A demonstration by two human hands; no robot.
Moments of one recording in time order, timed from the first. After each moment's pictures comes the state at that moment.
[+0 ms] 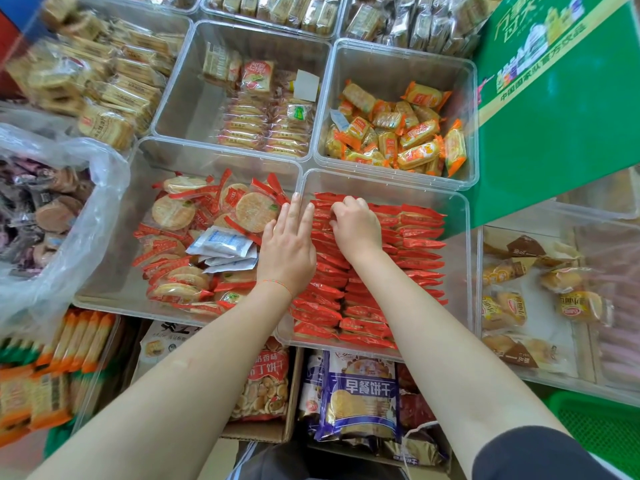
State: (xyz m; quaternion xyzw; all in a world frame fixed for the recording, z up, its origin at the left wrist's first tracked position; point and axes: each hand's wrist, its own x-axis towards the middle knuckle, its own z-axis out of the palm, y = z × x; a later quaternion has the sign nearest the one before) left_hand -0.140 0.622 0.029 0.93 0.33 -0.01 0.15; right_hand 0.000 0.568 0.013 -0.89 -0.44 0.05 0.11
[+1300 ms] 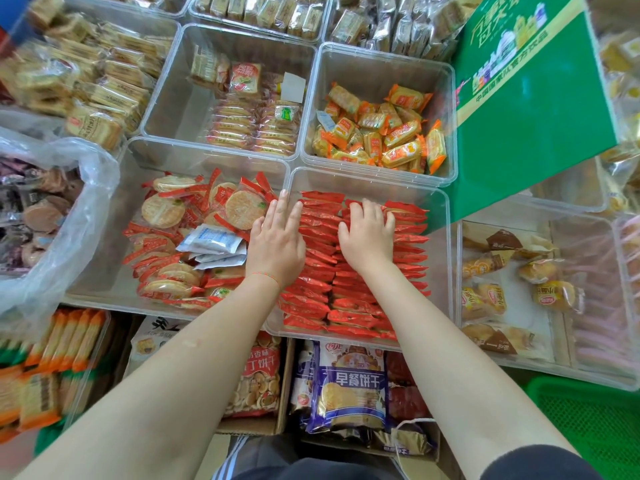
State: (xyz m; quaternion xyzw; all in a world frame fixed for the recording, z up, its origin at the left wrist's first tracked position) left_hand -0.141 0.622 0.034 0.93 0.33 -0.02 0.15; right_hand 0.000 0.517 0.028 -0.93 -0.35 0.11 0.06
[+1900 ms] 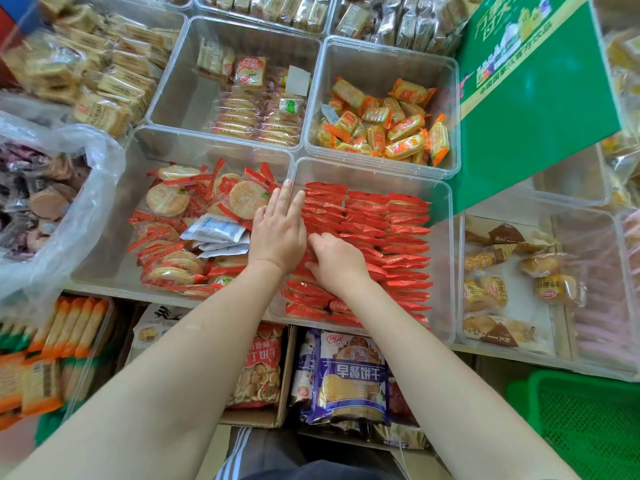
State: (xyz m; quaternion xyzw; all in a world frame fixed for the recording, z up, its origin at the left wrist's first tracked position) left_hand -0.140 0.623 0.031 0.93 0.34 0.02 0.17; right_hand -0.069 0.509 0.048 -0.84 -0.49 0.21 0.08
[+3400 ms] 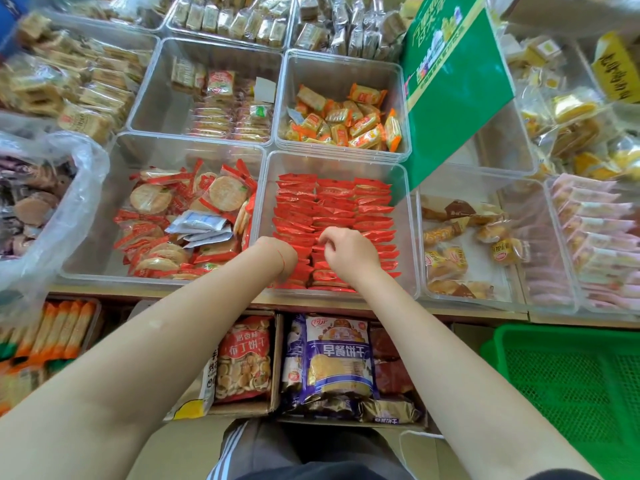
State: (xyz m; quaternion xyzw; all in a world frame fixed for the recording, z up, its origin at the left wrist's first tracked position) left_hand -0.146 0.560 0.100 0.87 0.06 -0.48 -0.05; right_hand -0.067 0.436 0.074 -0.89 -0.39 0.19 0.16
